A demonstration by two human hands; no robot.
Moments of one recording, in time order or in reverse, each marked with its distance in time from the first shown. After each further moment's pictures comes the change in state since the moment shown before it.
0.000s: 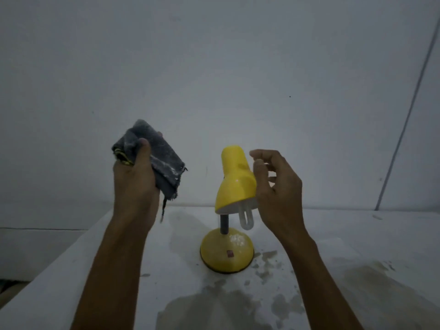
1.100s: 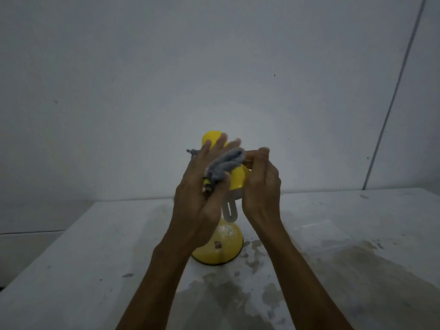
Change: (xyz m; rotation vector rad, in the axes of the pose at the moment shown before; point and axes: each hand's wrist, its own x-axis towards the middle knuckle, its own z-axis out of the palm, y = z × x) left_hand -0.051 -0.088 0.037 0.469 -0.716 0.493; right_hand -0.004 0.031 0.021 0.239 0.161 0.277
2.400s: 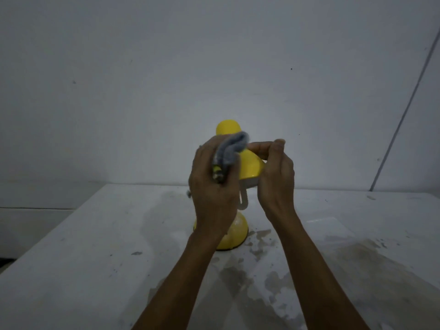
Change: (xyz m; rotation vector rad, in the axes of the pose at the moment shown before) left_hand -0.005 0.000 0.029 -0.027 0.479 -0.038; right_hand 0.001 0.004 -0.006 -0.030 -0.040 0.000
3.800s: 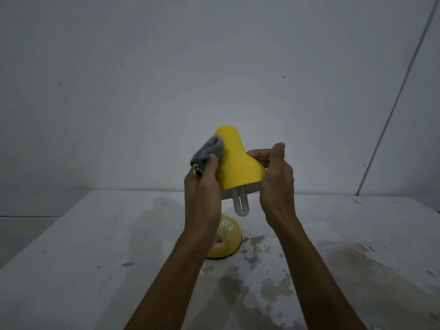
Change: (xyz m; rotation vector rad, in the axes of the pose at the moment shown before) left_hand 0.015 0.024 -0.011 -0.327 -0.037 -0.671; right_hand 0.005 -0.012 -0.003 -0.060 0.024 0.124
